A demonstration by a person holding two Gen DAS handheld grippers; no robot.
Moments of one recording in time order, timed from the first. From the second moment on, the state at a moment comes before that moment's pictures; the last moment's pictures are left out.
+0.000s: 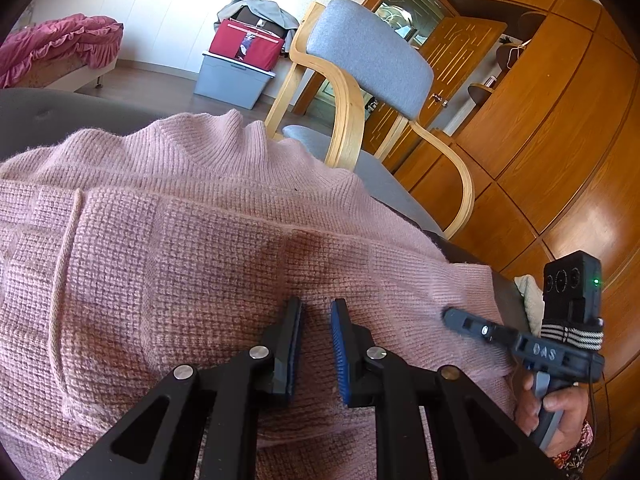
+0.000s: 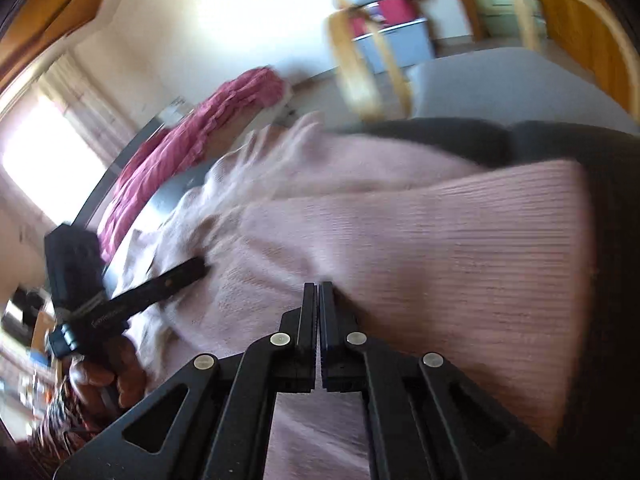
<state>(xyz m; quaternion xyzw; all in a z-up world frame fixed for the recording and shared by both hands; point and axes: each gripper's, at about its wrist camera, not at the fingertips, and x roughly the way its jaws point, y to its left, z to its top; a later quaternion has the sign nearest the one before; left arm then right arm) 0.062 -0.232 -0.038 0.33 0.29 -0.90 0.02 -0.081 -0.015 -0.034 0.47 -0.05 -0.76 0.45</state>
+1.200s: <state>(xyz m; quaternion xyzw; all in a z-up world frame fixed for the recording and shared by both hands) 0.177 -0.319 -0.035 0.30 0.37 -0.87 0.15 -0.146 0.055 -0.055 0.46 -0.20 -0.78 0.37</state>
